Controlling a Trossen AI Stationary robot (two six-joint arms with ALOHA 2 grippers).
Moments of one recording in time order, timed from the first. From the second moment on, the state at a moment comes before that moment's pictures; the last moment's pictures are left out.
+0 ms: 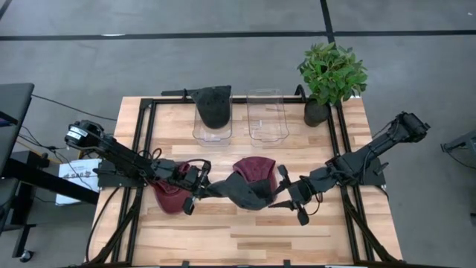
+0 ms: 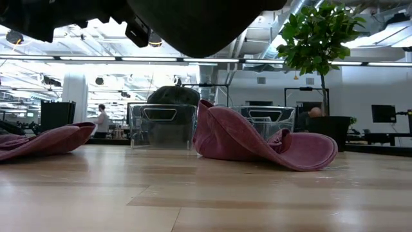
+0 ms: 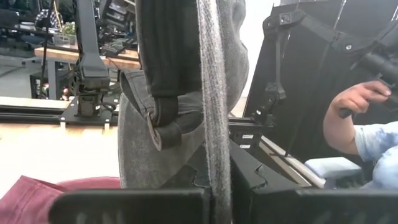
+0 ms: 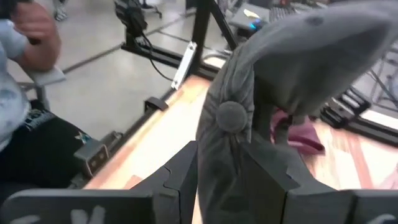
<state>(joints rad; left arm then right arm) -0.37 1.38 0.42 1.02 -0.01 -0.14 0.52 1.22 0.88 0.02 0.16 -0.16</state>
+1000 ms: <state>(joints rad) -0.37 1.38 0.42 1.09 -0.06 -0.11 0.50 1.25 0.88 0.03 0.13 -0.12</state>
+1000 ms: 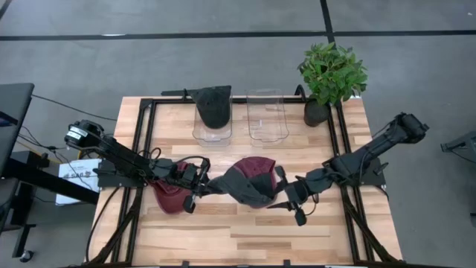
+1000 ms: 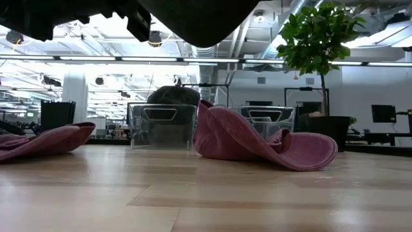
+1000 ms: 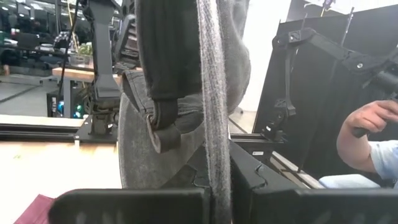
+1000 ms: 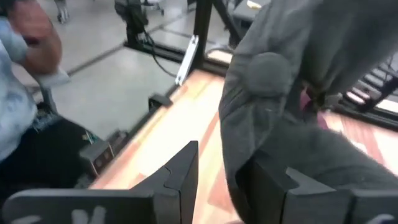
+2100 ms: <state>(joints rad) -0.32 1.43 0.42 1.06 -0.03 0.03 0.50 1.28 0.88 0.06 0.10 -0.21</state>
